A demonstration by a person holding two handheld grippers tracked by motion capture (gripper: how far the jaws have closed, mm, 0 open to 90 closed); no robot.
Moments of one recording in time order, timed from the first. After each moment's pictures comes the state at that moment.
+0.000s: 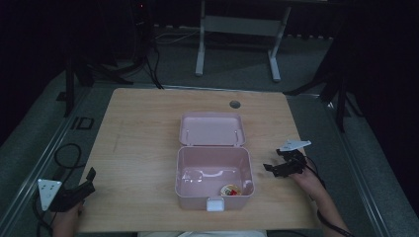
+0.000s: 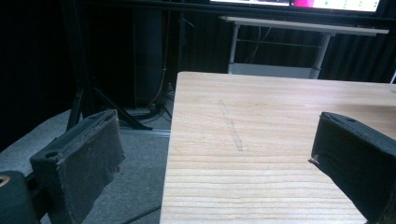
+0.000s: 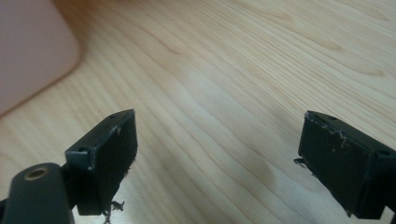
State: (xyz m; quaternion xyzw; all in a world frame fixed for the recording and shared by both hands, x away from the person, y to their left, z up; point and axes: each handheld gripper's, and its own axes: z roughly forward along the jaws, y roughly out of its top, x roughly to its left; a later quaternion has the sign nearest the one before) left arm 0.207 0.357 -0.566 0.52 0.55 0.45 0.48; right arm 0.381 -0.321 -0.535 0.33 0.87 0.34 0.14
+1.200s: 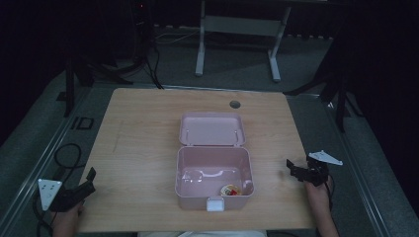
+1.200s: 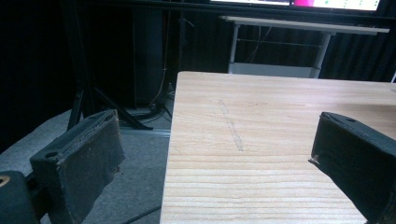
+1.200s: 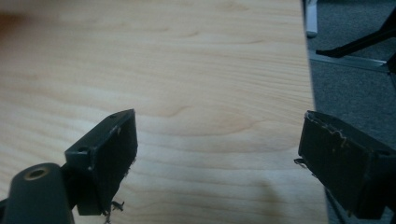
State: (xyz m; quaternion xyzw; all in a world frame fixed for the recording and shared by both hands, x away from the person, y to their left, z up) left arm 0.207 0.356 -0.566 0.52 0.55 0.45 0.48; right arm 0.341 -0.379 -0.547 0.53 0.71 0.38 0.27
